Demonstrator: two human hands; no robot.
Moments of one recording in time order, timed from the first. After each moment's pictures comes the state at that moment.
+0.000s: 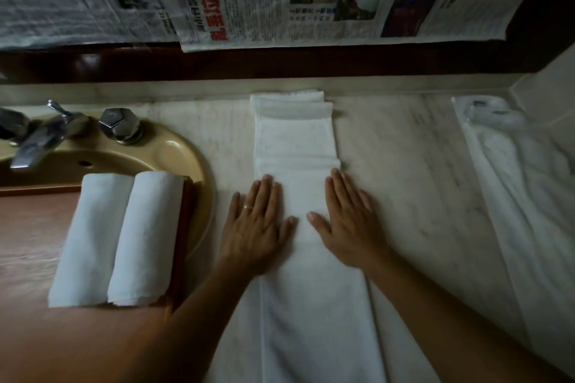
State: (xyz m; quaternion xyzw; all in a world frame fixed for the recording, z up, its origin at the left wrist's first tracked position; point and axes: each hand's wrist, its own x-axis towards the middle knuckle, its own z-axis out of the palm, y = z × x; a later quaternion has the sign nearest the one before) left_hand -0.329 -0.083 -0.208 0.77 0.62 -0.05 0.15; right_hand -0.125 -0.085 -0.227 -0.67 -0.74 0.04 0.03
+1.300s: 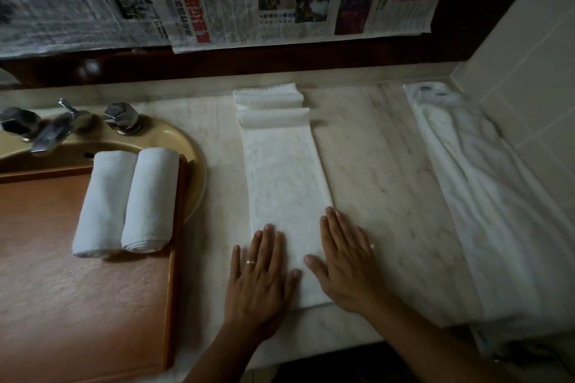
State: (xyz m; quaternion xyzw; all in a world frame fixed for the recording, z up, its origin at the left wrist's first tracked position) left_hand -0.319 -0.255 -0.215 0.80 0.58 -0.03 0.15; right_hand -0.117 -0.249 -0.222 -0.67 -0.74 0.08 0.00
